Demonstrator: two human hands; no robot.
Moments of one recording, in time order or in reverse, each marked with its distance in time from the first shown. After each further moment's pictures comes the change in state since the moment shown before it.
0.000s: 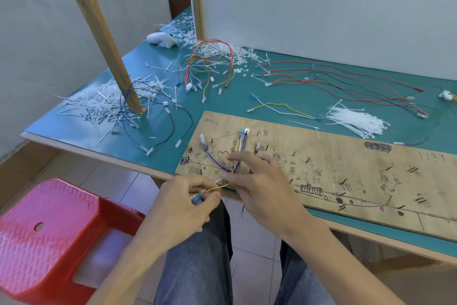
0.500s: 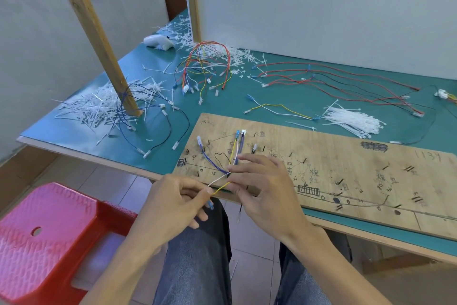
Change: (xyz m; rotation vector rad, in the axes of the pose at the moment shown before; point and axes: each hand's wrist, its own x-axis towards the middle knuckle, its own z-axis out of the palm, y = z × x) left_hand 0.005 0.005 -0.005 -0.081 0.023 -0.087; right_hand -0.010 0.005 0.004 0.217 0.152 0.174
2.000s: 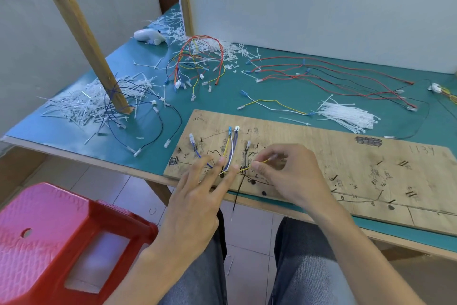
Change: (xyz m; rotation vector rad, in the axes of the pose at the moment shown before) left_hand -0.002 0.007 0.045 1.058 0.031 0.500; right_hand 0.022 0.025 -0.049 0.157 -0.061 0.495
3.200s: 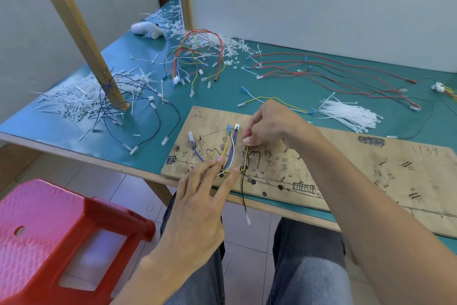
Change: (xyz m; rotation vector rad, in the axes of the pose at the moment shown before) left_hand -0.005 0.005 0.015 -0.124 0.010 -0.022; right_hand 0.105 -0.045 0.003 -0.292 -0.354 0.205
